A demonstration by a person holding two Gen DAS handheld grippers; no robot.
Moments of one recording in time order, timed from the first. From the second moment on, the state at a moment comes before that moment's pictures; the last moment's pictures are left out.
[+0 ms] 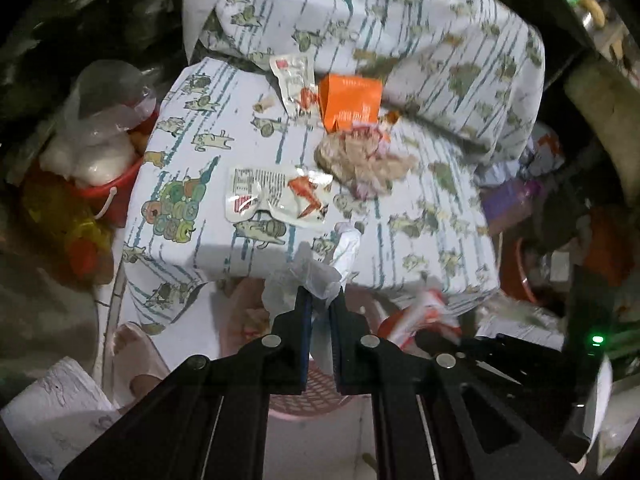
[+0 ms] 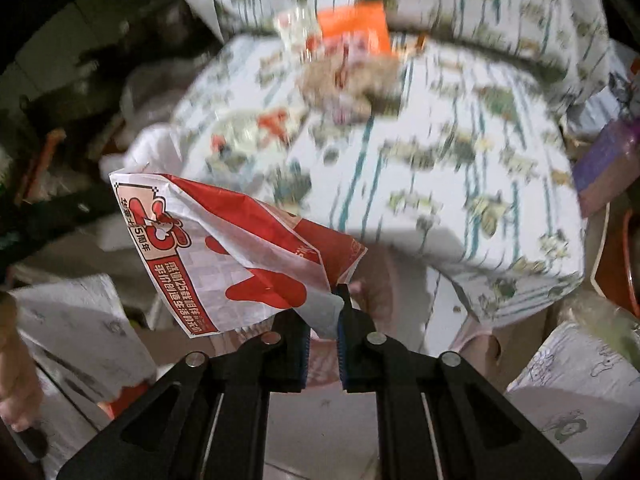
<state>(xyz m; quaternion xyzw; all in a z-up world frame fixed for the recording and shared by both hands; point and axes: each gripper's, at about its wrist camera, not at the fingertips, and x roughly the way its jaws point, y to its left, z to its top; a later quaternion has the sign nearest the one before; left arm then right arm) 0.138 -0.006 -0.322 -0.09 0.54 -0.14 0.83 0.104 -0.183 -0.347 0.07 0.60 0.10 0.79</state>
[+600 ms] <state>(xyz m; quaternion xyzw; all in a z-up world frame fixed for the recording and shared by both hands) 0.148 -0.017 -0.352 -0.10 0.59 -0.14 0.79 0.115 -0.188 -0.399 0.13 0.68 0.10 0.72</state>
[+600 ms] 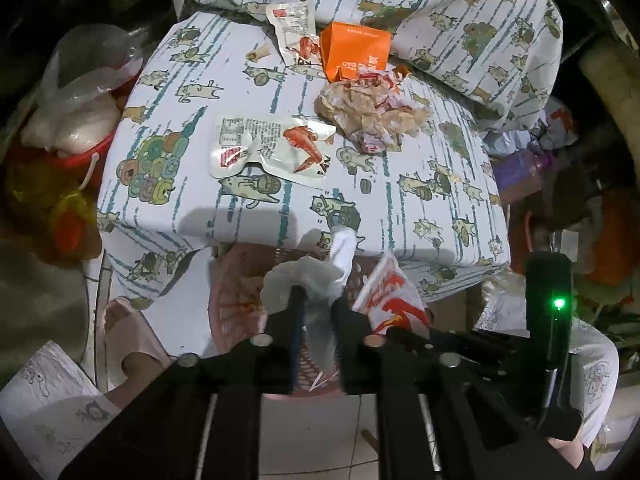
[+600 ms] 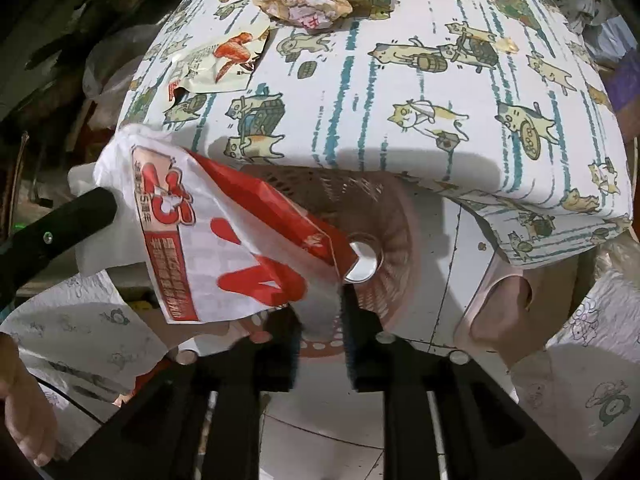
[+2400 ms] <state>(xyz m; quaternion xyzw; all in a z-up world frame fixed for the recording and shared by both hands) 0.178 0.017 -0.260 -0.06 0.45 -0.01 0.89 0.171 -0.244 -0.280 0.19 0.50 0.05 0.84</state>
